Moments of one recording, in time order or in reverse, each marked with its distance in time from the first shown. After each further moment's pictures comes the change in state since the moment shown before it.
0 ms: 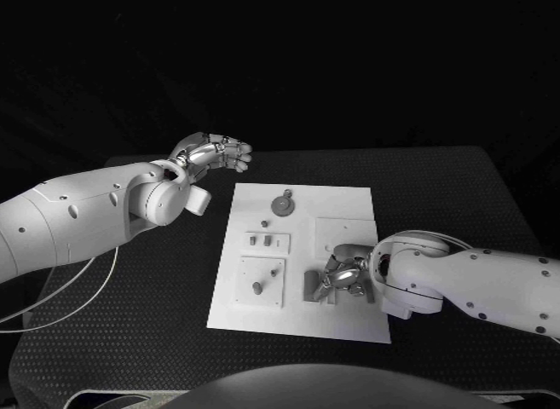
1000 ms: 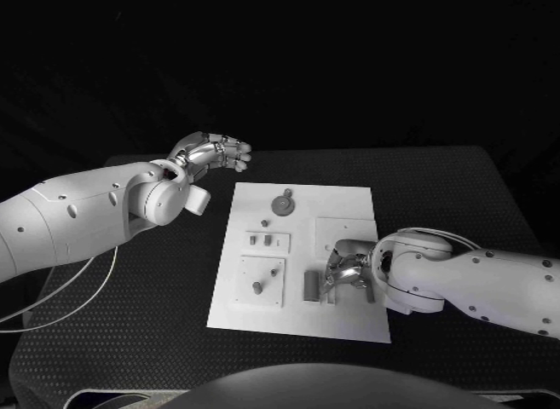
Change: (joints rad) left arm 0.000 -0.002 0.000 0.001 0.000 0.000 -0.001; left_hand 0.000 0.000 0.000 0.000 0.000 0.000 0.000 0.000 0.000 0.000 0.000 0.000 -0.001 0.000 0.000 0.000 0.003 0.000 0.000 0.000 0.000 0.002; right arm 0.001 -0.013 0.001 0.005 -0.105 -0.026 0.006; right_hand 0.055 -0.043 -0.046 -0.050 -0.023 0.016 -0.005 -0.007 -0.009 0.014 0.000 -0.014 0.011 0.005 -0.001 0.000 -0.003 0.003 0.002 0.002 0.004 -0.018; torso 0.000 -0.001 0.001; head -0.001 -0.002
